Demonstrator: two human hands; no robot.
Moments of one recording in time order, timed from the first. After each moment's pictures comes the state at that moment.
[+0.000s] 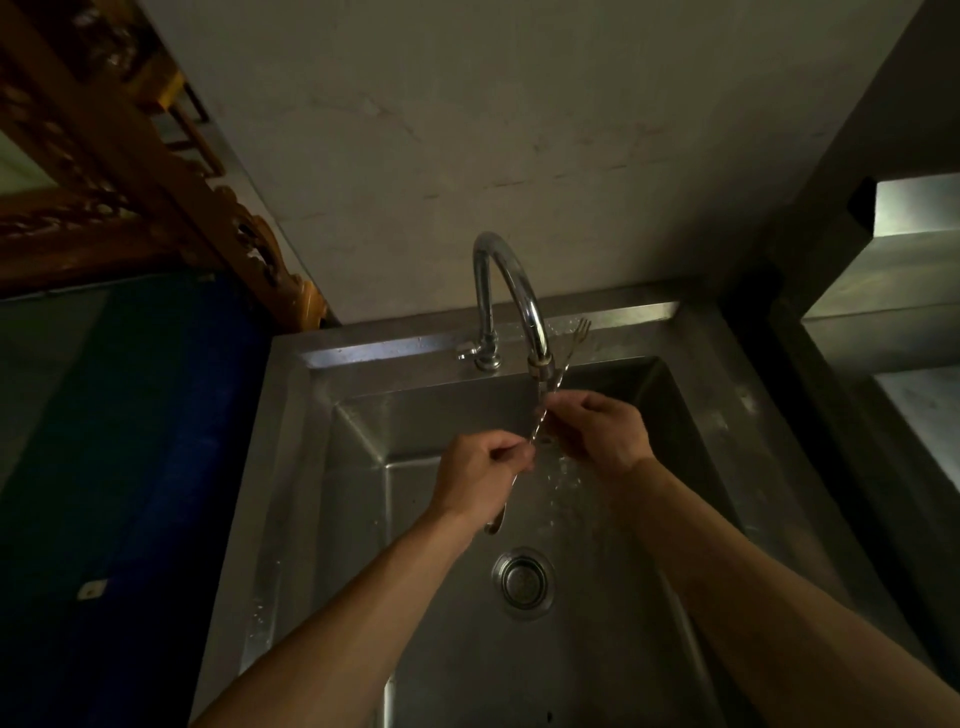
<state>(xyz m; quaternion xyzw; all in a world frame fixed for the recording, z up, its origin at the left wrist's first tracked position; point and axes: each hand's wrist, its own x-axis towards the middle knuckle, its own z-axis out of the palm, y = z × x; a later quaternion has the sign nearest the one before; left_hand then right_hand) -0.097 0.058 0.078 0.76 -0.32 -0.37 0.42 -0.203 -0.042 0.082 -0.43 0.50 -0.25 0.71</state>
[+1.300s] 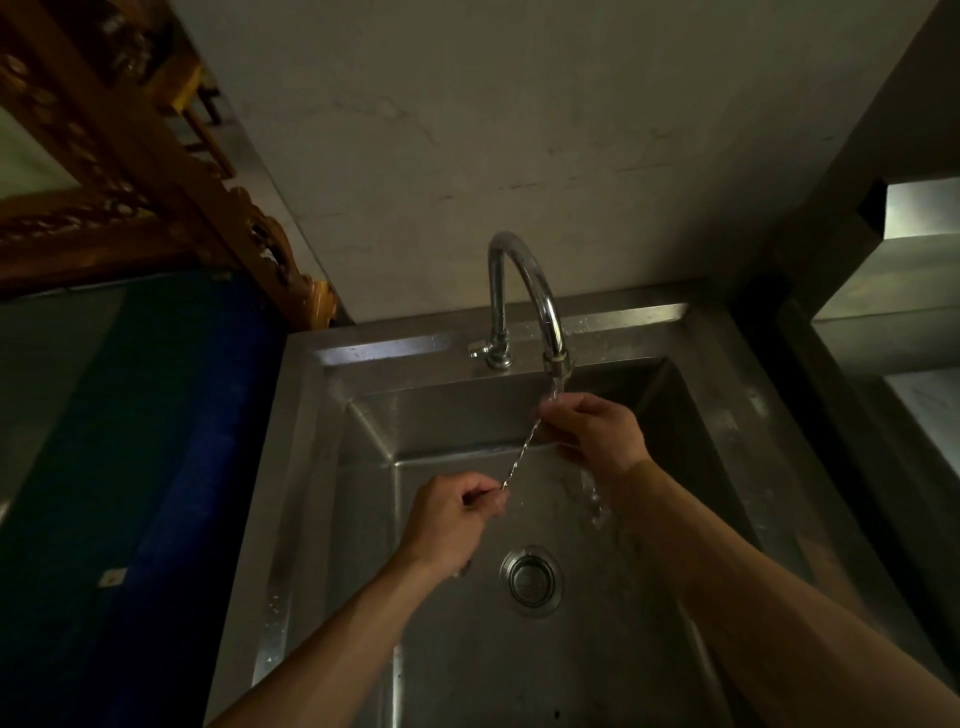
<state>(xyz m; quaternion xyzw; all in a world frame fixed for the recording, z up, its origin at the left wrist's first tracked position) -0.079 0.116 0.051 0.79 -0.35 -0.34 0.38 -0.194 -0.029 0.076 -0.46 0.48 -0.24 0.71</state>
